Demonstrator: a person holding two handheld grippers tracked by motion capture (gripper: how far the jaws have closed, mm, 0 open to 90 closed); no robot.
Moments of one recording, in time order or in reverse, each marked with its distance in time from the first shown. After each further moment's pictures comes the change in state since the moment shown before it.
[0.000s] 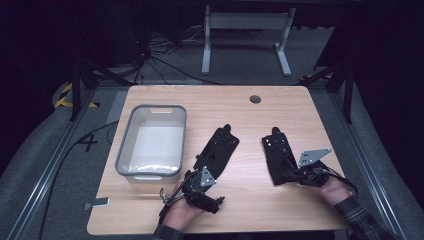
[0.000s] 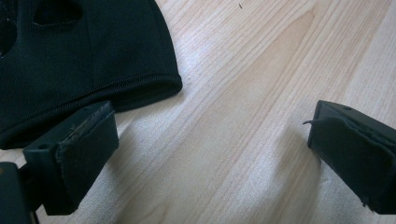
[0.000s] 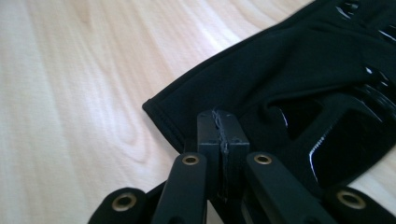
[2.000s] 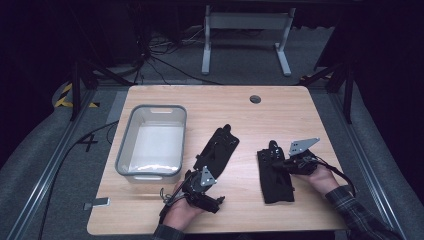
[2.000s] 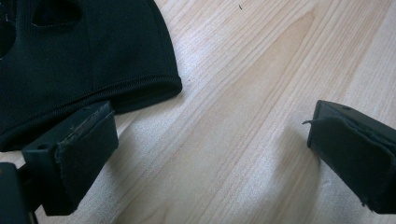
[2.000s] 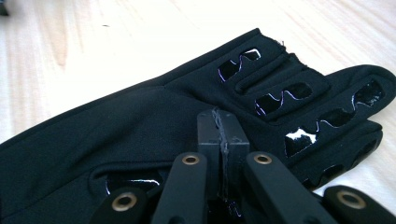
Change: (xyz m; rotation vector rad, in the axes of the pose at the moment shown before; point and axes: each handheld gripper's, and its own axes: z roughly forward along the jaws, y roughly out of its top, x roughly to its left) left arm 0.000 0.001 0.001 0.000 -0.002 0.001; right arm -0.024 0.024 0.024 -0.045 0.041 -0.019
